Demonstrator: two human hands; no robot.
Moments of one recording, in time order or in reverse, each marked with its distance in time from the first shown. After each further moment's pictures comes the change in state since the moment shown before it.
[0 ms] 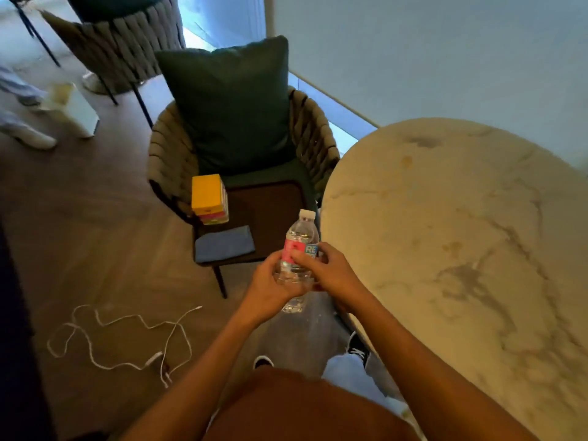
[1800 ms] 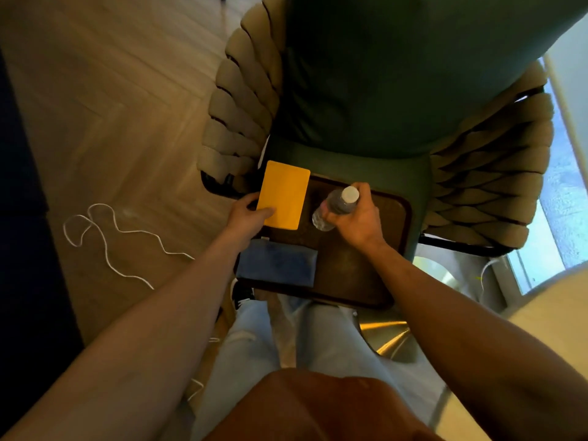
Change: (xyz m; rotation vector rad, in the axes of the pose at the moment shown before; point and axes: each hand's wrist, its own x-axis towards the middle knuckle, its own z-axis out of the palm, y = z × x) left_hand 0.349 -0.126 -0.270 -0.236 0.461 -0.671; right_hand 0.428 -0.026 0.146 -0.556 -0.117 0.069
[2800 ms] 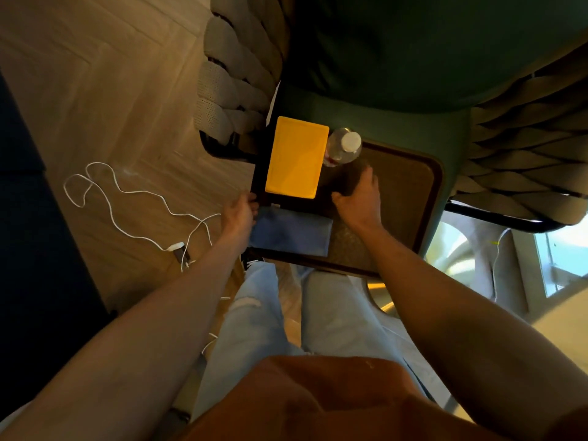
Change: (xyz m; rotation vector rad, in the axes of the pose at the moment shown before) left_hand 0.004 -0.065 -0.016 -0.233 0.129 -0.329; right_hand 0.004 0.028 0.049 -0.162 0.004 0.159
